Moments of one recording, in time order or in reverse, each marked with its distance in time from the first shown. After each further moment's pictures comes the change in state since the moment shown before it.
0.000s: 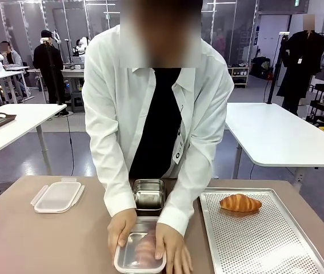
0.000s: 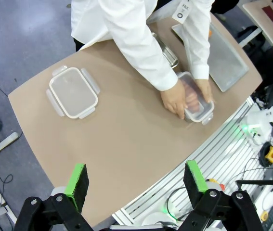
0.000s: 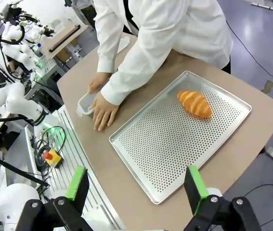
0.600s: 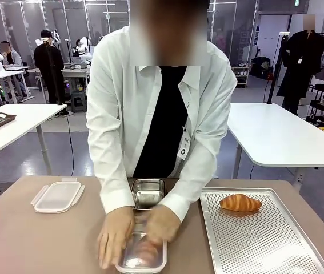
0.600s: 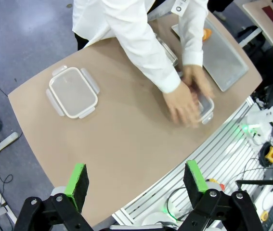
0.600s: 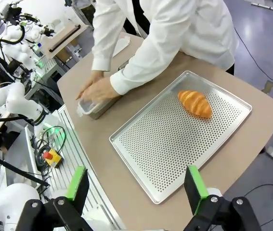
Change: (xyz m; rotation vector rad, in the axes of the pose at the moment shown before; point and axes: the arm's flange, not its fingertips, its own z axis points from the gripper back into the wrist) left arm 0.000 0.000 0.000 0.000 0.000 0.000; right arm 0.000 0.000 0.000 0.000 0.001 0.000
